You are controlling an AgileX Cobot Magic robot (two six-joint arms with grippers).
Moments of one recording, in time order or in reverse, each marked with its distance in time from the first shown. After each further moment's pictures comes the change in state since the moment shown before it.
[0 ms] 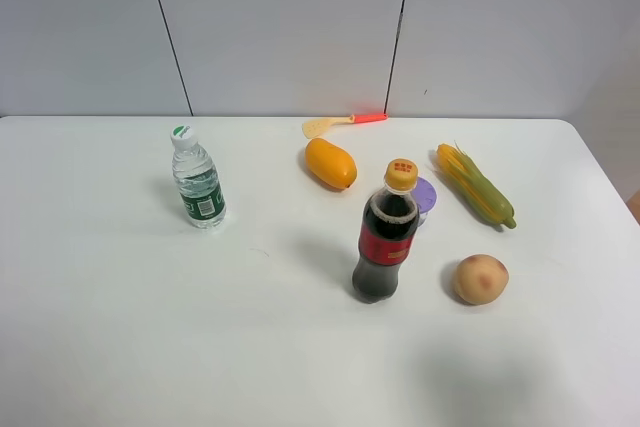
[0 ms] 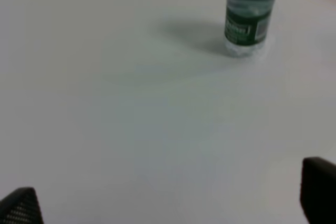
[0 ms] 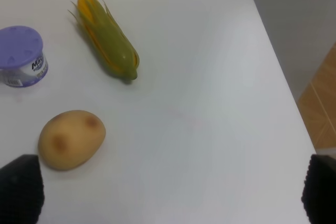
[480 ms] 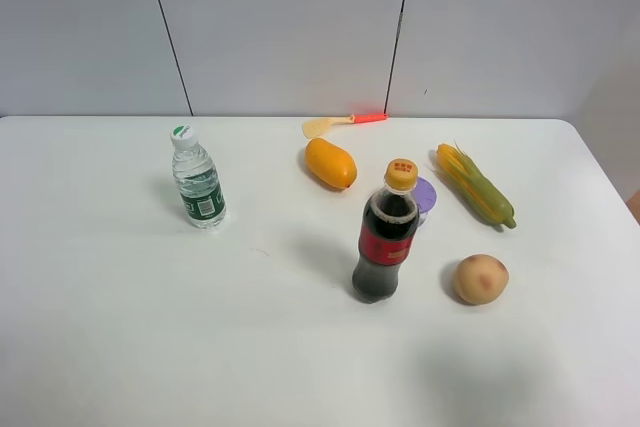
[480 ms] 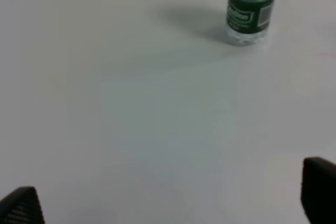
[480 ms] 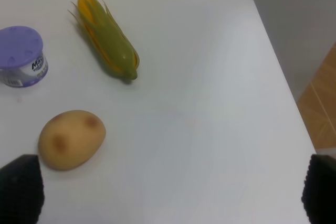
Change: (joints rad) left arm 0.062 -0.006 0.011 -0.008 0.012 0.000; right arm 0.000 0.000 0.000 0.000 0.000 0.000
